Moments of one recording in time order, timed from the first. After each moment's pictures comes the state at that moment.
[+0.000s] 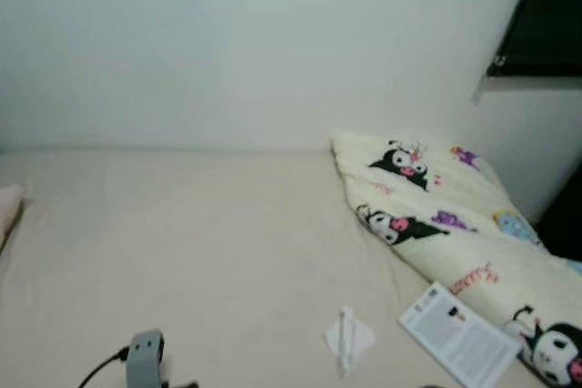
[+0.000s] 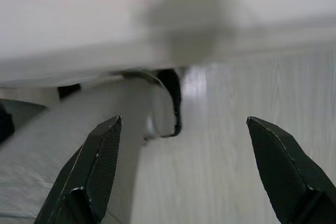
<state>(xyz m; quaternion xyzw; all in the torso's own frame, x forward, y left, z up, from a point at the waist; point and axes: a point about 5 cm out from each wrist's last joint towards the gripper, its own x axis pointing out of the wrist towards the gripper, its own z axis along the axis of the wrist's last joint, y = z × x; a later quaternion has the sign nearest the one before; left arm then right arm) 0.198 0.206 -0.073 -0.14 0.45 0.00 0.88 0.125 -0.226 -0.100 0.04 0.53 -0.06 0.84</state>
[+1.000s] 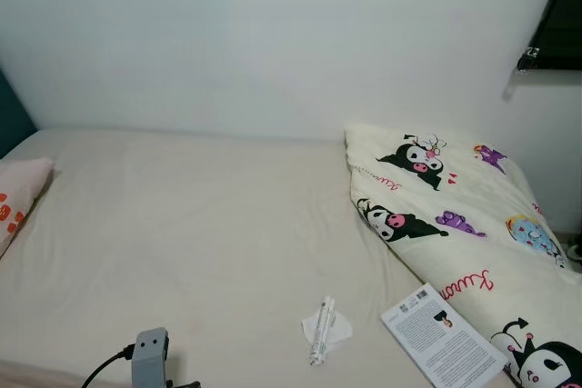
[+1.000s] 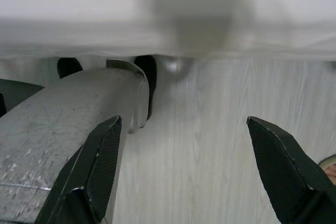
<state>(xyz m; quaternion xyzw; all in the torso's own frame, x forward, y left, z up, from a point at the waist) 0.200 0.201 -0.073 -0.12 0.47 0.01 0.88 0.119 -0.234 -0.101 0.02 0.54 -0.06 0.84</state>
